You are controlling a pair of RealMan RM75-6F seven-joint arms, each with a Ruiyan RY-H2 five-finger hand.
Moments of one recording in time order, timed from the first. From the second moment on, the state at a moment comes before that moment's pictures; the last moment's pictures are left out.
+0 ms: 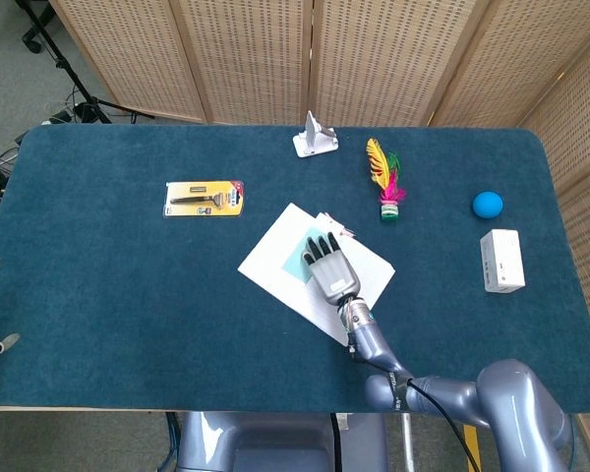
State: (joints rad) left arm -0.12 -1.01 -0.08 -1.62 1.30 1.32 -0.04; right arm 1.00 -1.84 0.14 -1.21 -0.70 0.97 -0.94
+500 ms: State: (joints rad) left arm -0.12 -1.00 -0.08 -1.62 1.30 1.32 -0.05; right arm 0.99 -1.89 0.15 -1.22 -0.72 1.03 -0.98
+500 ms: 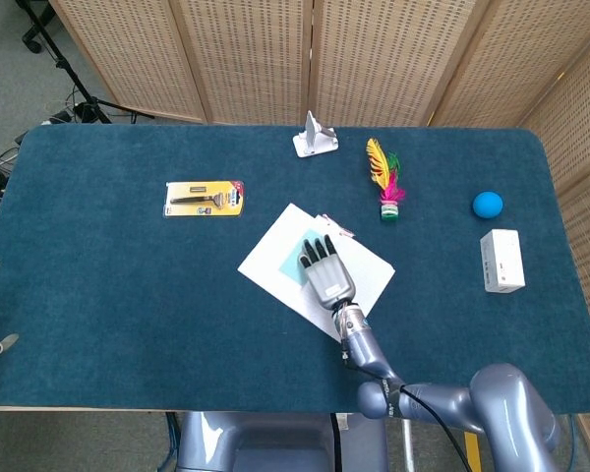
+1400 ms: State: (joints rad) left arm -0.12 -1.00 -0.08 -1.62 1.31 1.31 -0.07; right arm 0.98 -1.88 0.16 -1.24 -0.76 1.03 -1.00
